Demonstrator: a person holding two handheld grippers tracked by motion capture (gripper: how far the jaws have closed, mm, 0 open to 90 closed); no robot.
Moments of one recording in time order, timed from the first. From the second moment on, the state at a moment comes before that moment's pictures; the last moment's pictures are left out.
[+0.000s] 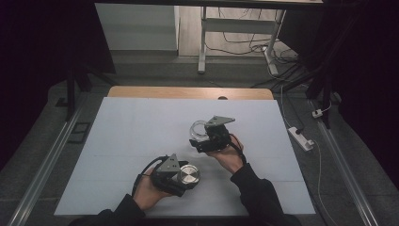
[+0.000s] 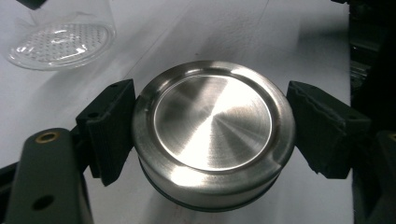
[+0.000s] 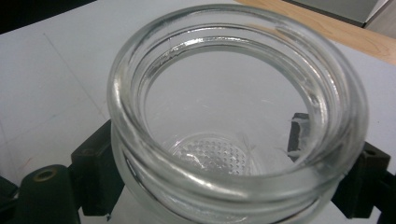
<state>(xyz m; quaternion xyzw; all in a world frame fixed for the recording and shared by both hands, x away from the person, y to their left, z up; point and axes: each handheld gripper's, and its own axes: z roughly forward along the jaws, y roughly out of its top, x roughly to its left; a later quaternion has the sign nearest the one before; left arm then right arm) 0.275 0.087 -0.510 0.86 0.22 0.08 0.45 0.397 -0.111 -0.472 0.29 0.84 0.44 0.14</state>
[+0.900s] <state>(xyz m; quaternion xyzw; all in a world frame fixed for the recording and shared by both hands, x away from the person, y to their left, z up) 0.302 0.068 -0.534 0.87 0.25 0.08 0.41 0.422 -0.086 -0.497 0.29 0.85 0.41 0.15</state>
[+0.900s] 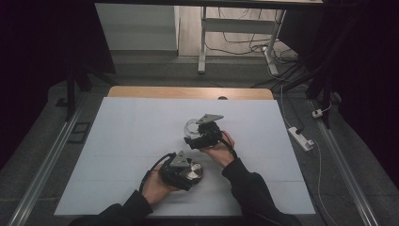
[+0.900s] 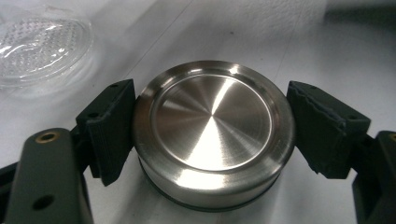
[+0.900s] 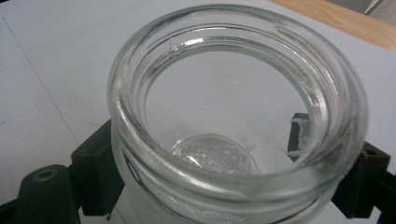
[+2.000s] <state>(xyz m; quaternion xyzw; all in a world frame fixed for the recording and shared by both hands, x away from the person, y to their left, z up) 0.305 0.064 -0.540 0.88 0.25 0.08 0.39 0.422 -0.082 -0.505 0.29 0.85 0.41 0.14</state>
